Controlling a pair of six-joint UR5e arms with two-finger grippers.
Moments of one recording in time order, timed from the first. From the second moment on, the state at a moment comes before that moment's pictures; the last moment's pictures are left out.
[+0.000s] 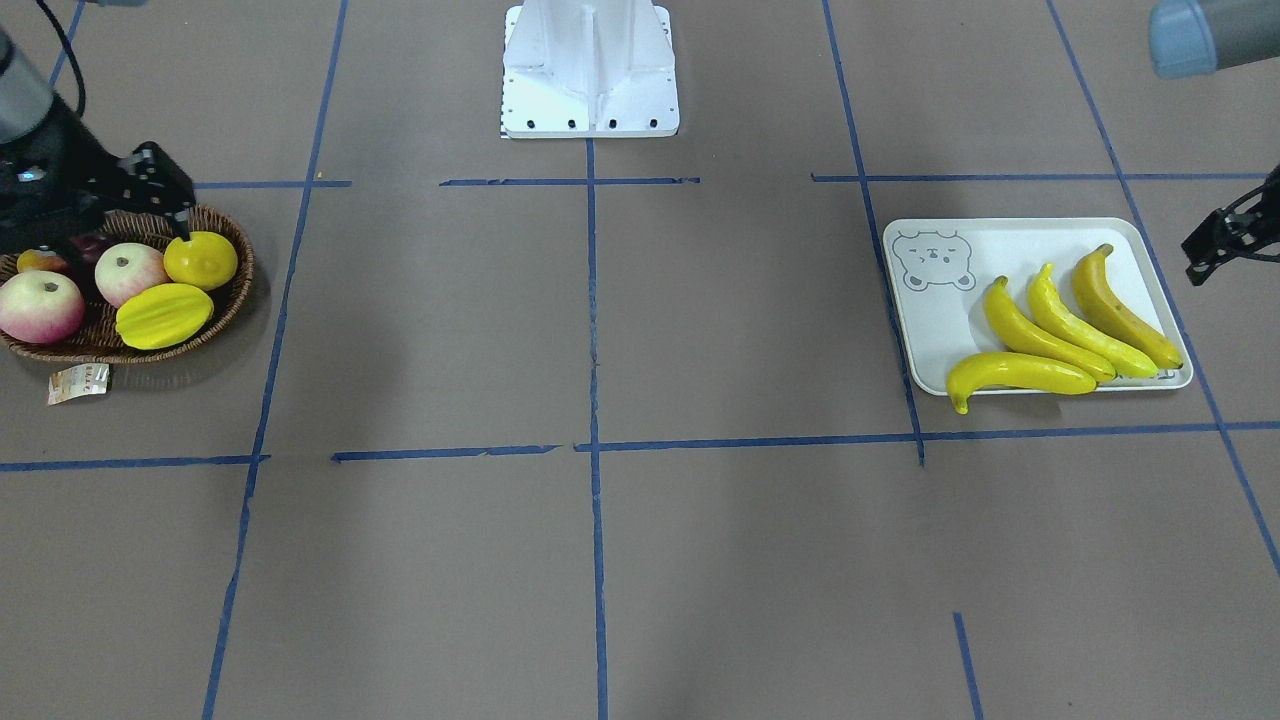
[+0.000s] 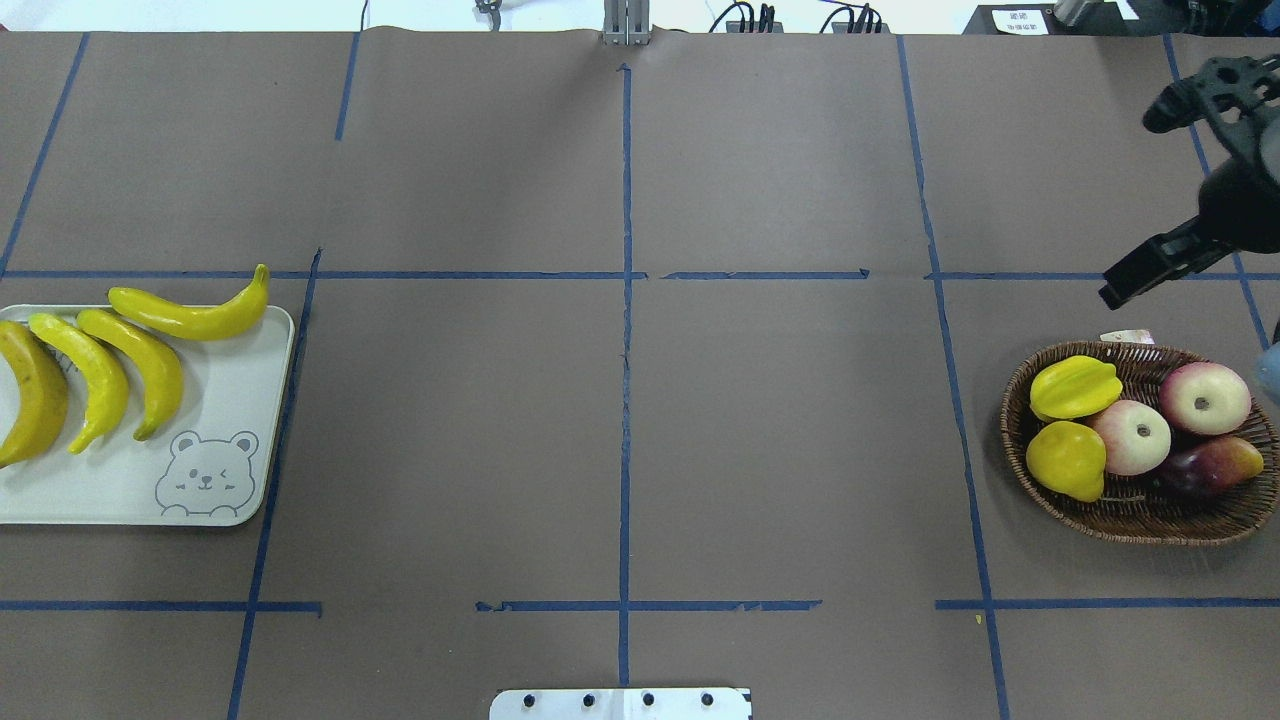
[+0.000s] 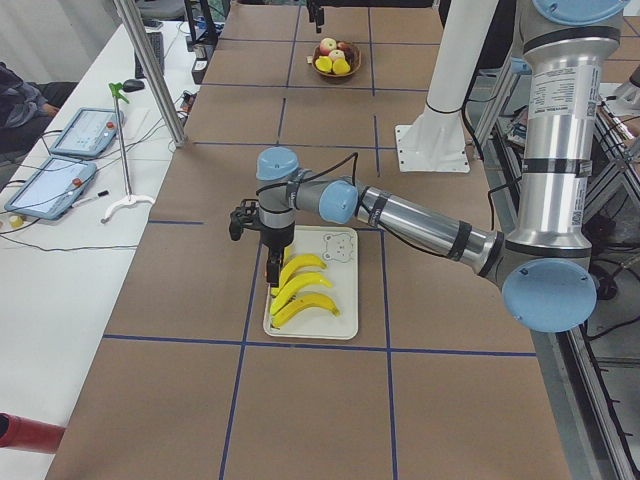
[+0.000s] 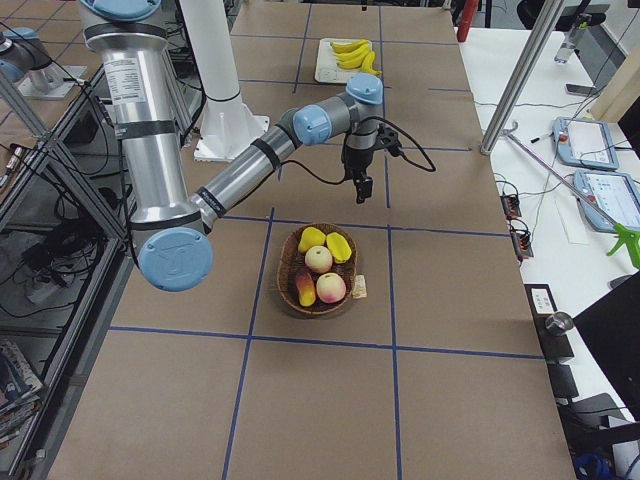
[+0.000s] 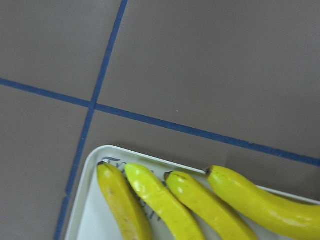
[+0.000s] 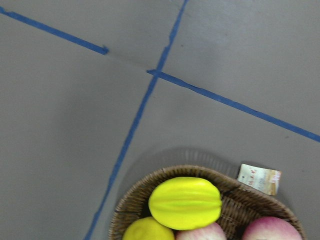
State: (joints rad) left arm -1.33 -1.56 -1.91 -1.46 -2.09 -0.22; right arm 1.13 -1.45 2.12 -1.87 2.23 0.17
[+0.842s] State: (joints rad) left arm -1.57 -1.42 -1.82 -1.41 -2.25 0.18; right arm 1.48 -1.69 1.89 -1.86 2.34 -0.44
